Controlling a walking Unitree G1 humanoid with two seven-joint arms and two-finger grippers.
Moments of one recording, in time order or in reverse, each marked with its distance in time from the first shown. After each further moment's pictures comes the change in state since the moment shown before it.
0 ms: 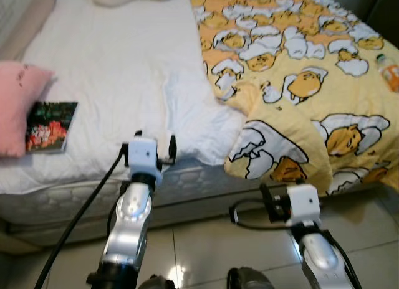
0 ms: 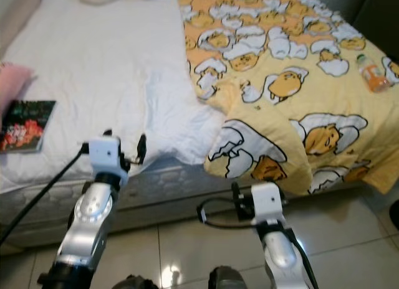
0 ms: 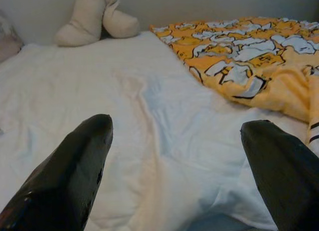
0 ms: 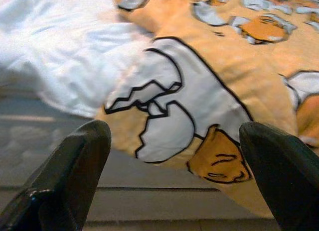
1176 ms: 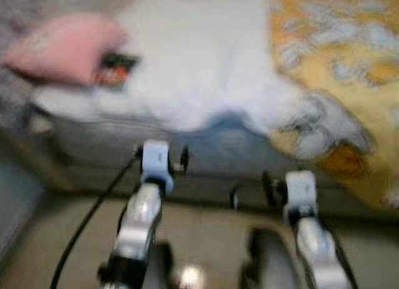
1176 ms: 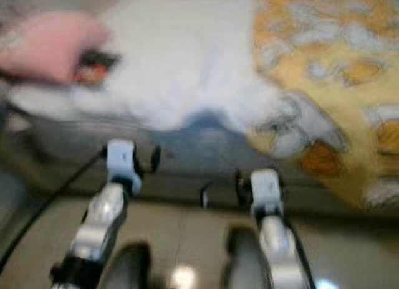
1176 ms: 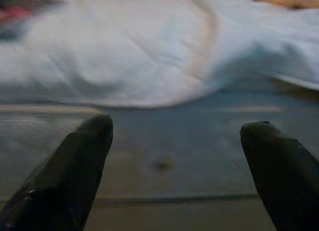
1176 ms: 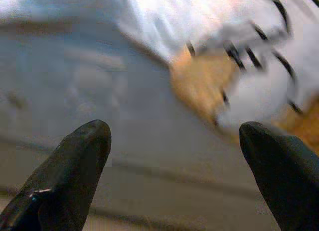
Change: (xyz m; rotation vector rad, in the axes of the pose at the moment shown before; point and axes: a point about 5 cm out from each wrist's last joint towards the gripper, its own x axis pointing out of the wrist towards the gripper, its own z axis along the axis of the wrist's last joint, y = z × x) left arm 0.002 -0.023 -0.034 -0.082 0.178 -0.109; right arm 0.010 -0.004 -0.015 -0.010 0.038 -0.057
